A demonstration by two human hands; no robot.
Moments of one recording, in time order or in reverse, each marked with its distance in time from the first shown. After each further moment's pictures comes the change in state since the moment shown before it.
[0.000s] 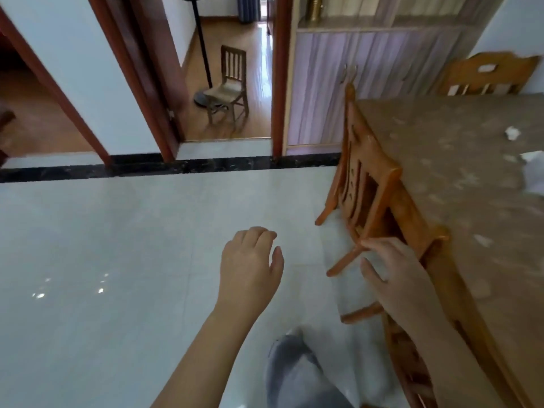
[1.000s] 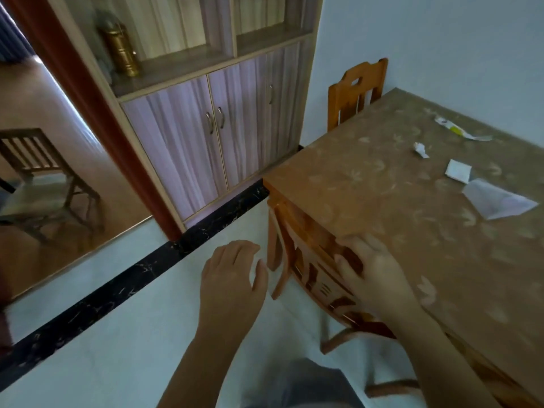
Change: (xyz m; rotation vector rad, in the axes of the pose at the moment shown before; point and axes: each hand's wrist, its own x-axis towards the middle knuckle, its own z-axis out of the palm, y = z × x) left_hand 0.546 -0.035 0.178 -0.292 -0.255 0.520; right_hand 0.460 0.073 0.030 -0.070 0.253 0.487
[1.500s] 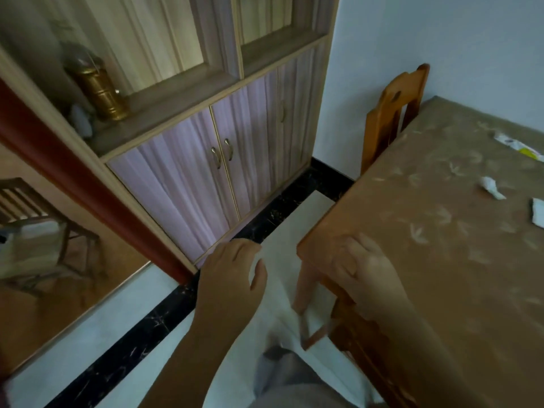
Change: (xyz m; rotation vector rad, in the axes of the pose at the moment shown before) left_hand 0.252 -0.136 0.034 0.014 -0.084 0.137; right_hand 0.260 -0.014 0.093 -0.019 -0.061 0.023
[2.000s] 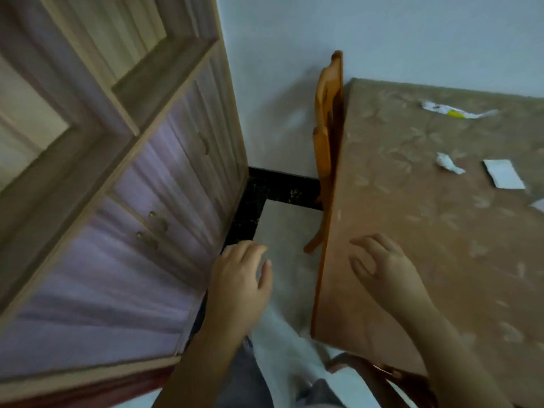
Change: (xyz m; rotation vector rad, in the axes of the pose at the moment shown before) left_hand 0.241 -0.061 0.085 -0.110 -0.337 0.318; right_hand 0.146 0.046 0.004 -0.050 0.250 0.537
